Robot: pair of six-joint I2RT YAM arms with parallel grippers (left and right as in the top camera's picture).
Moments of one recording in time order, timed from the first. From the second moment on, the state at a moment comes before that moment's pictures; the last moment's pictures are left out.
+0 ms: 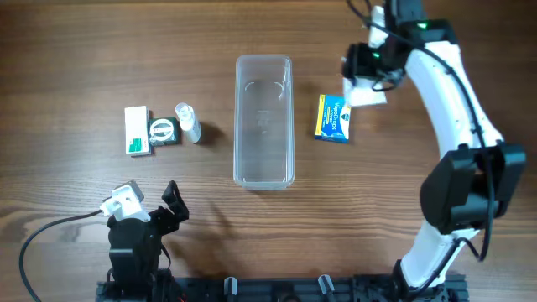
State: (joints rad) left arm -0.01 0.05 0.20 -0.68 -0.12 -0.43; right arm 0.15 1.98 1.82 -1.00 -0.14 0.15
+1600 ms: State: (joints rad) left arm -0.01 0.05 0.20 -0.68 -0.12 -0.43; right arm 0.58 2.13 1.86 -0.87 -0.11 0.56
